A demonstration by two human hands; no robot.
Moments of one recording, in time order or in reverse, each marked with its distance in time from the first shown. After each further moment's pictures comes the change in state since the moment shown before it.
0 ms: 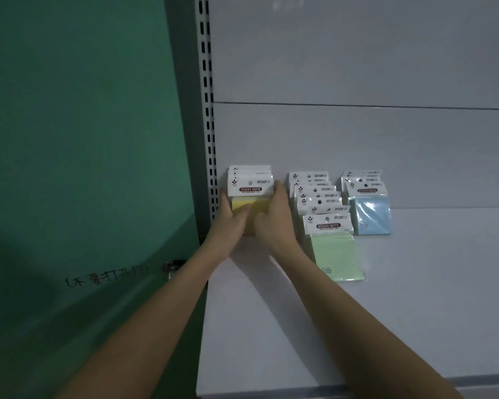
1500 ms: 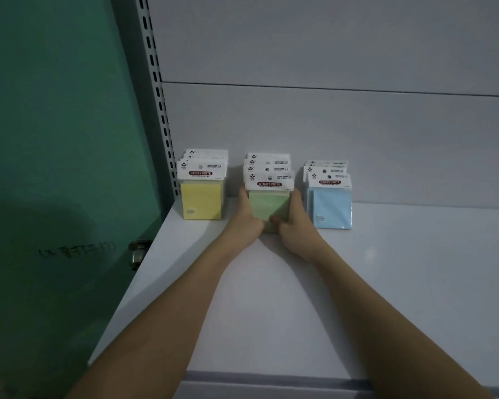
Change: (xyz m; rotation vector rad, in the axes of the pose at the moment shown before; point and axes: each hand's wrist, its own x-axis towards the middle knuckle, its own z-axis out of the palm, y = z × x) left_hand -0.008 0.011 0.136 0.003 -0.024 -0.005; right_hand 0.026 0.083 -0.144 -0.115 -0.310 -0.078
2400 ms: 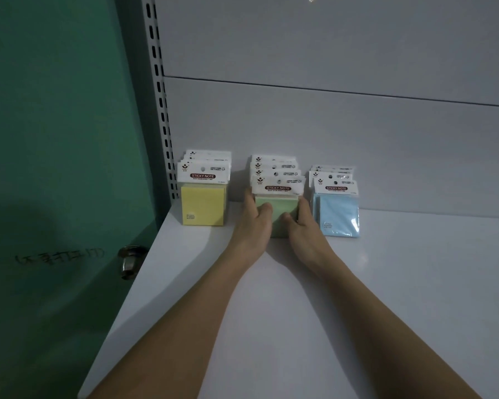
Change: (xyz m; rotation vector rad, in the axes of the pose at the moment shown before) left_hand 0.002 0.003 0.004 -0.004 0.087 0.007; right_hand 0.001 0.001 0.006 0.054 0.094 0.041
